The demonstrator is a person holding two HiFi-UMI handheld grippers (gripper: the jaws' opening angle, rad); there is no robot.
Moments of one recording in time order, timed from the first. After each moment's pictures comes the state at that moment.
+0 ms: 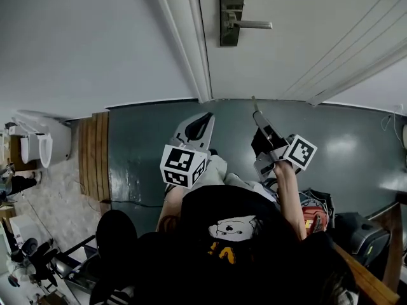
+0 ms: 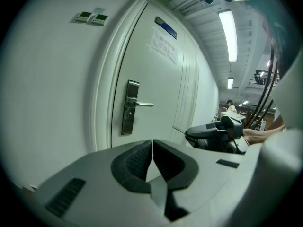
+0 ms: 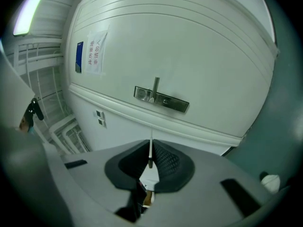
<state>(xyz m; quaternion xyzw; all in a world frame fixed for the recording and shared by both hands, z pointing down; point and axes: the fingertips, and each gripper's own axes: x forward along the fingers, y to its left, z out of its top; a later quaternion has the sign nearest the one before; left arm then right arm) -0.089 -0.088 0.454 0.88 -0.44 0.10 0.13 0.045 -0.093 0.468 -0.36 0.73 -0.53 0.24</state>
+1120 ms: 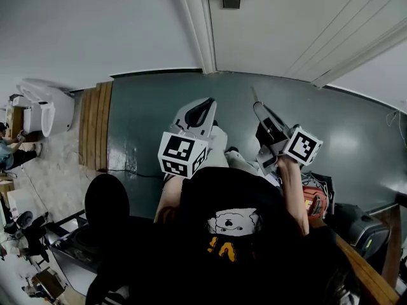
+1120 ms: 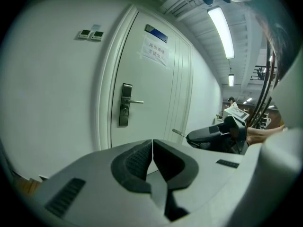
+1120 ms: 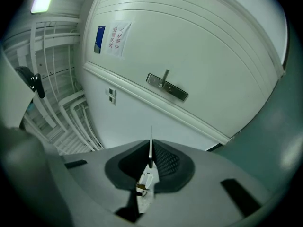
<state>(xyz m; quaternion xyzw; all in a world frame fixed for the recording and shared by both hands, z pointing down) -0.071 0.048 0.458 0.87 -0.46 0.11 0.13 0.050 0.045 0.477 -0.34 0.79 -0.48 0.14</state>
